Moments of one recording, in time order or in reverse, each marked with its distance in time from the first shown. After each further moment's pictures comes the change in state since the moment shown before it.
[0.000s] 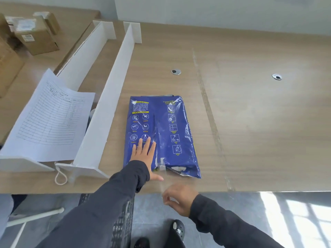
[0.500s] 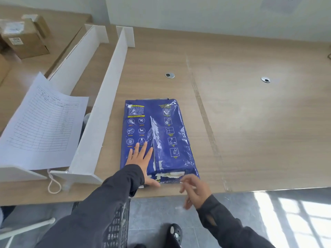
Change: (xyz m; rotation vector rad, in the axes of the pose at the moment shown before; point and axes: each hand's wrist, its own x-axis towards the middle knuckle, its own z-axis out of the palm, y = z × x) left_hand 0.001 -0.008 -0.003 0.001 -0.057 0.044; right_hand -0.018 -0.003 -0.015 0.599 0.376 0.631
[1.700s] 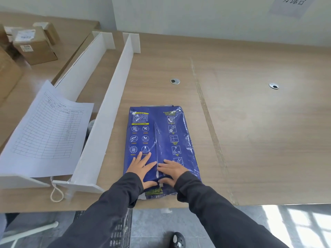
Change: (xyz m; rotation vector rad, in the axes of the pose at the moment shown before) left_hand -0.002 -0.016 -0.006 -0.155 0.013 0.075; right_hand 0.090 -0.062 0.018 -0.885 -0.405 -0.317
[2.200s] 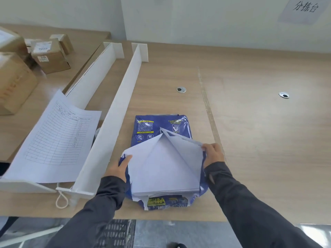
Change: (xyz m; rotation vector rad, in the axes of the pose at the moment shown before) left_hand -0.014 -0.033 -0.028 -0.235 0.430 -0.386; right_hand -0.006 0.068 -0.063 0.363 0.670 0.469
